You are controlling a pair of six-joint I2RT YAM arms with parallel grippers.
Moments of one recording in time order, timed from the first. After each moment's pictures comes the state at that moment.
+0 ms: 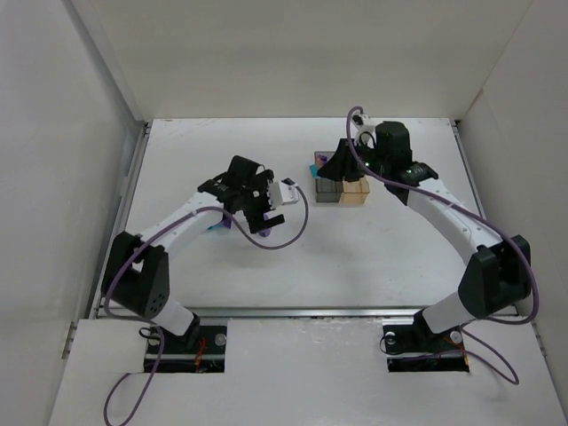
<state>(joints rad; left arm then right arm) -0.50 1.54 1.09 -0.49 0.32 0.84 0.37 1.50 1.26 -0.20 -0.51 0.42</state>
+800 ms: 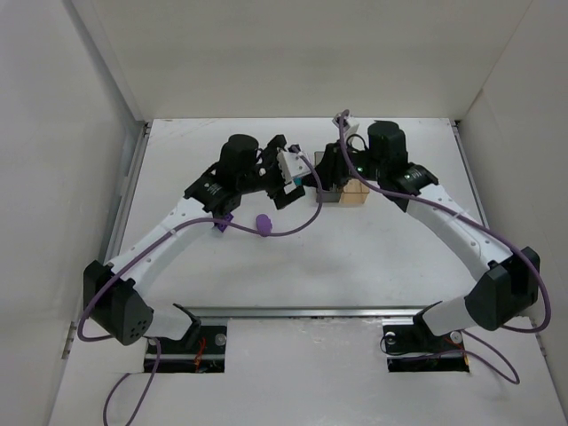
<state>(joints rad) -0.61 1.35 1.23 -0.29 0.42 0.62 0.48 1.43 1.31 -0.22 -0.65 0.37</state>
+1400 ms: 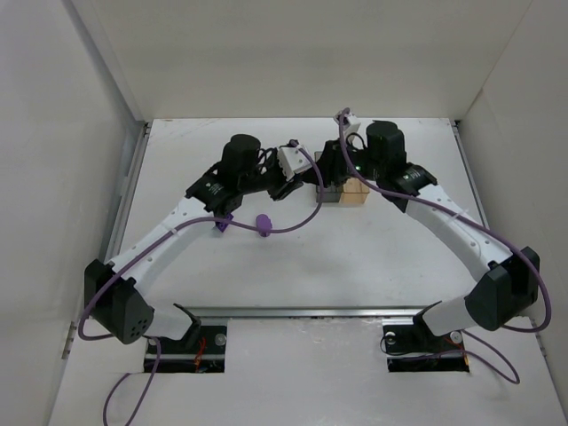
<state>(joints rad) -0.62 1.36 1.26 -0.29 0.41 0.45 0.50 1.43 1.31 -0.21 -0.57 0.41</state>
